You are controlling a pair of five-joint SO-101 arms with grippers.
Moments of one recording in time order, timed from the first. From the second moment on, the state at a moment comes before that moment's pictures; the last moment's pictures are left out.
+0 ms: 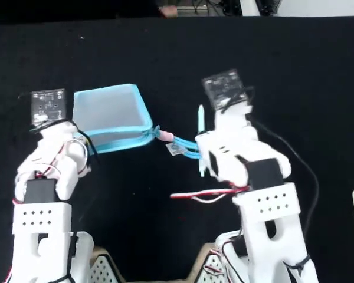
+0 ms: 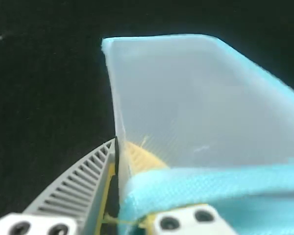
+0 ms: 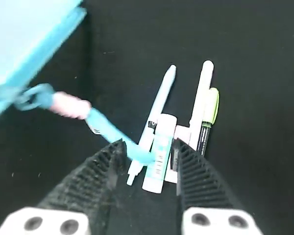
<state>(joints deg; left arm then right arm) -9.7 -61.7 59.9 51.6 1.4 -10.6 -49.4 41.7 67.3 7.0</state>
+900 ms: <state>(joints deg) -9.4 -82.0 70.8 52.9 5.8 -5.9 0.6 29.7 55.2 6.3</state>
